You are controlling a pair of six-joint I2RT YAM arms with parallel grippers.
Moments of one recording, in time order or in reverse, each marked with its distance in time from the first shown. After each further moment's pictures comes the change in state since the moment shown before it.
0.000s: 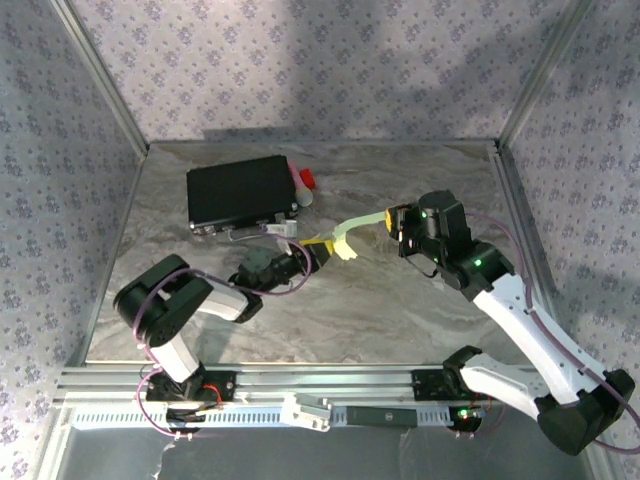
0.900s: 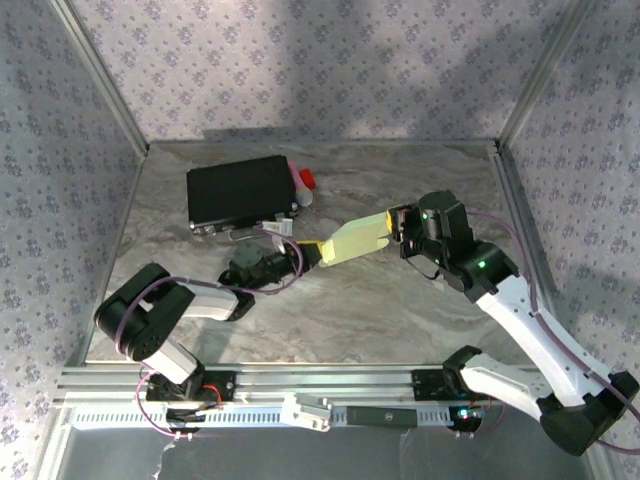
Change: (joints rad) left arm 0.051 -0.064 -0.001 -0.102 0.154 0.014; right arm 0.019 -0.005 0.031 -0.035 0.015 -0.017
